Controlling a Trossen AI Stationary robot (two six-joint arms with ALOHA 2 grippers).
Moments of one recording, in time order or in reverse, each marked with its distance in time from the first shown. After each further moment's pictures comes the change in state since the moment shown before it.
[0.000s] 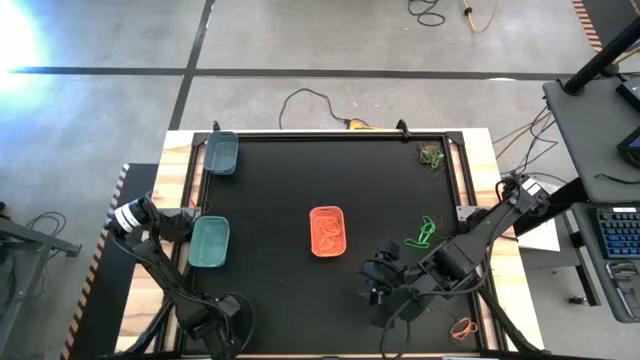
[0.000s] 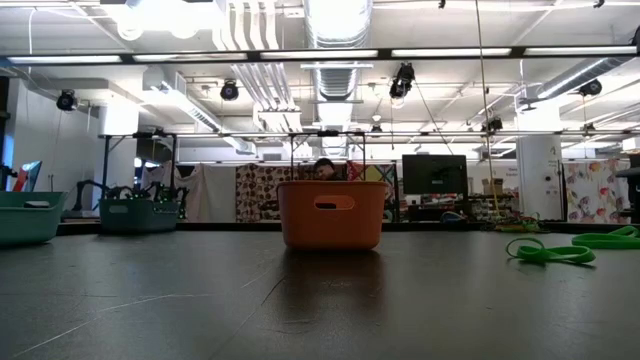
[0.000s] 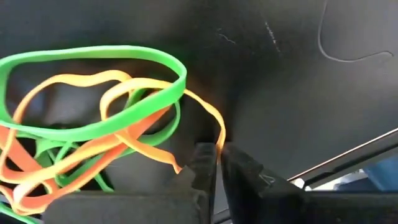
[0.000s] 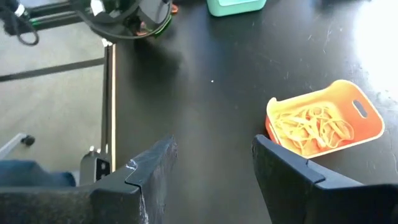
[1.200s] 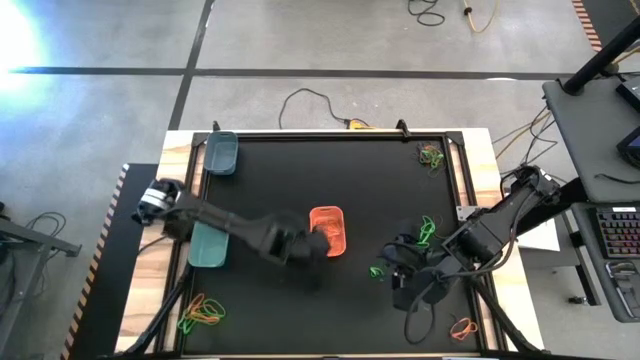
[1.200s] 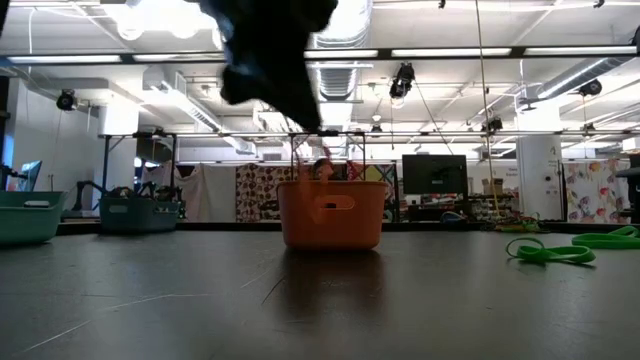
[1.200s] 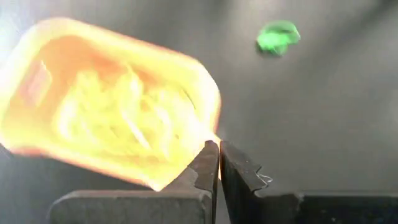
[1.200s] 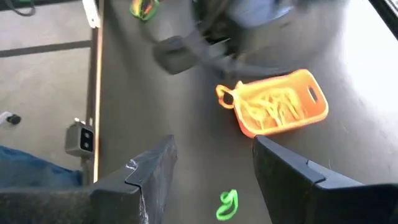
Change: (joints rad) left arm 0.714 0.004 0.360 0.065 -0.549 1.265; right arm 0.000 -0.122 0.025 -0.237 -0.007 -0.001
